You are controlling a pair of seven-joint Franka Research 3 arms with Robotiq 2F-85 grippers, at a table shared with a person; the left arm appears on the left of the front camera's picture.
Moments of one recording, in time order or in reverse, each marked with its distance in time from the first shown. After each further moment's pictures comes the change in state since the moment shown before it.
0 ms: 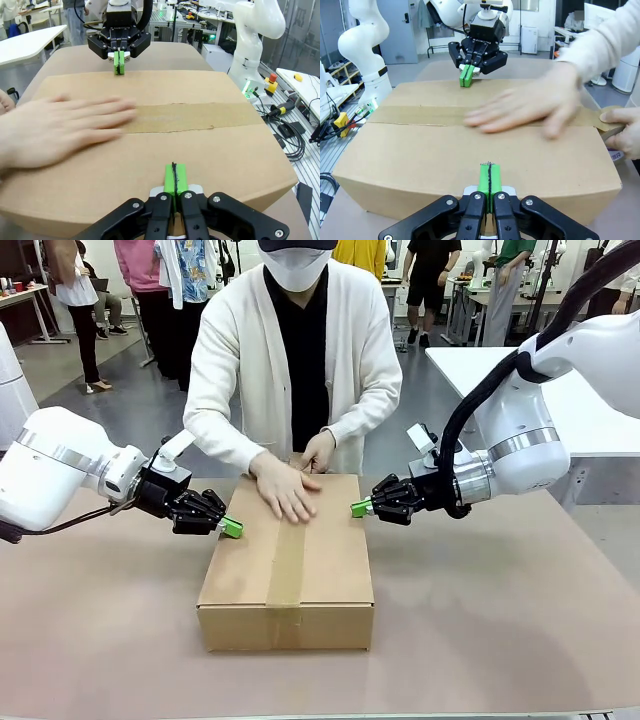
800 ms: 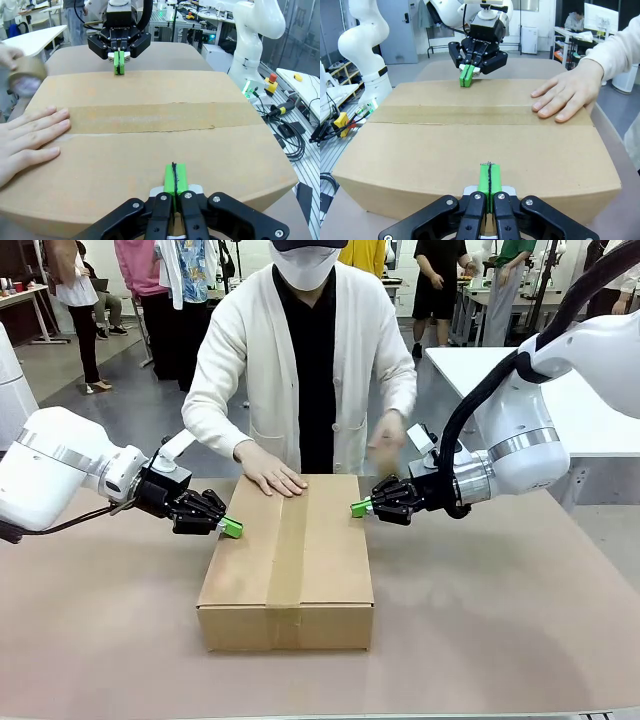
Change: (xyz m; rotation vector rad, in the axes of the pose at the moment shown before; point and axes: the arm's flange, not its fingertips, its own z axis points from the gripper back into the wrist) left arm 0.000 0.000 0.000 0.000 0.000 0.000; right arm 0.000 0.000 0.000 0.000 0.000 0.000
